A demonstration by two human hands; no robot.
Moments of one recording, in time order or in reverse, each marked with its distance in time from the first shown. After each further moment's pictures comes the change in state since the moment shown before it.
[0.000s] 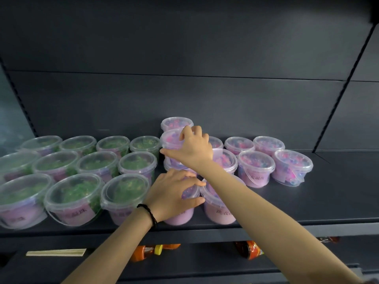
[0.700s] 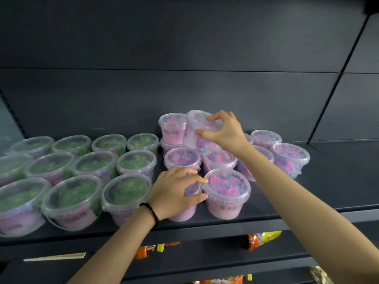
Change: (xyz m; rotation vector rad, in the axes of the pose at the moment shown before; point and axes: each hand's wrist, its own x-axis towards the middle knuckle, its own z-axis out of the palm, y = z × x) left_hand 0.001 -0.004 -0.003 -0.098 -0.026 0.026; right_hand 0.010 0.057 -0.057 0.371 0.119 0.025
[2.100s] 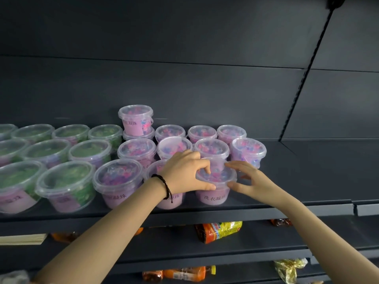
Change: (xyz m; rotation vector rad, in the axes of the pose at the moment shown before) left_hand 0.087 0.132 0.044 0.086 0.011 0.196; right_hand -0.109 0.188 -0.140 0.000 -0.462 -0.070
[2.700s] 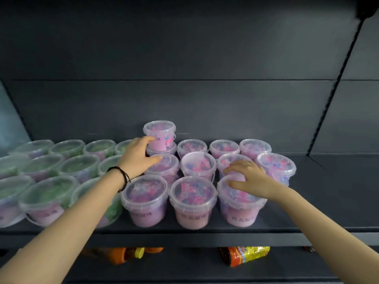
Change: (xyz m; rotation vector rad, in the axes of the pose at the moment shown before) left_hand -0.048 -0.136 -0.075 -0.197 0.251 -0.604; right_hand 0.080 -0.044 0.017 -0.323 -0.060 0.059
